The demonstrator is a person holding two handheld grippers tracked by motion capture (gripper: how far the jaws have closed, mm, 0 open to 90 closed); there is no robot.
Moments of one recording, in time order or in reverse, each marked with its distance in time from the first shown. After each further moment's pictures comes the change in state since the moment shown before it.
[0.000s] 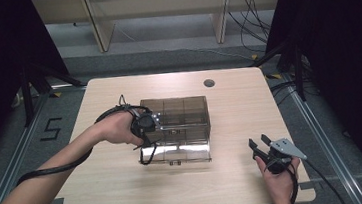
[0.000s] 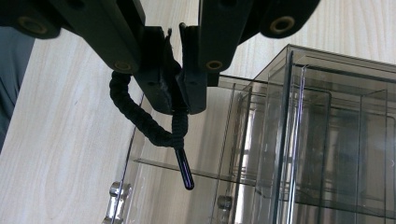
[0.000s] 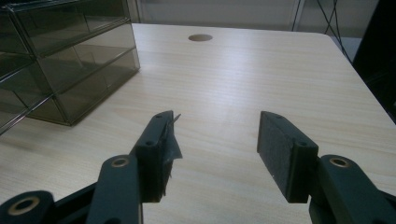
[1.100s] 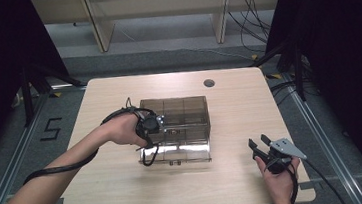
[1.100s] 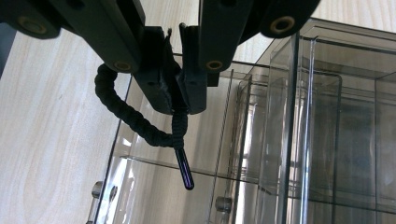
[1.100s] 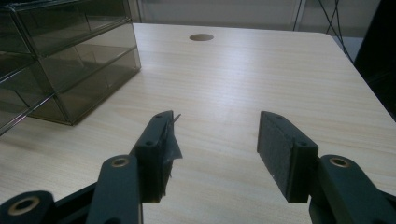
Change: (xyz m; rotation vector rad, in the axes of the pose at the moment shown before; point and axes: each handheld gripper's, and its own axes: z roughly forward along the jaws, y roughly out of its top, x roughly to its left) left arm 0.004 0.007 0.018 0.025 0.001 0.010; right arm -0.002 0.000 0.001 -0.009 0.003 -0.018
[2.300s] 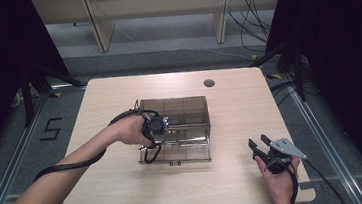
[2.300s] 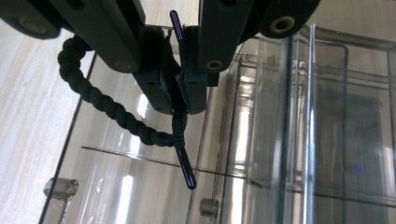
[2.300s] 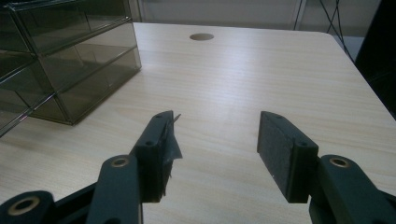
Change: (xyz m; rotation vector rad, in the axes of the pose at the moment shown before) left arm 0.010 0.010 0.024 0.042 0.015 -0.005; right arm 0.000 0.000 0.000 0.011 0.000 -0.002
